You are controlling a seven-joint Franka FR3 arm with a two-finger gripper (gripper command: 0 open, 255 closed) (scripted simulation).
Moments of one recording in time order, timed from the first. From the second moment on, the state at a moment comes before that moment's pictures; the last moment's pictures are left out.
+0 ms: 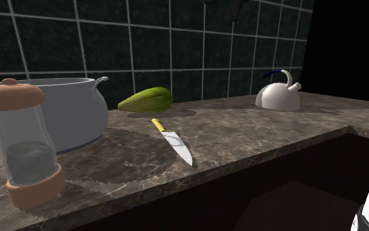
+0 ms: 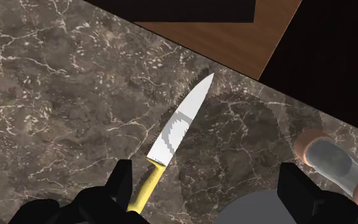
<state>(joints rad) -0.01 -0.79 -0.04 -2.29 0.12 1.61 -0.01</state>
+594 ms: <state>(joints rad) -0.03 -0.55 0.02 -2.27 0.11 1.75 0.08</state>
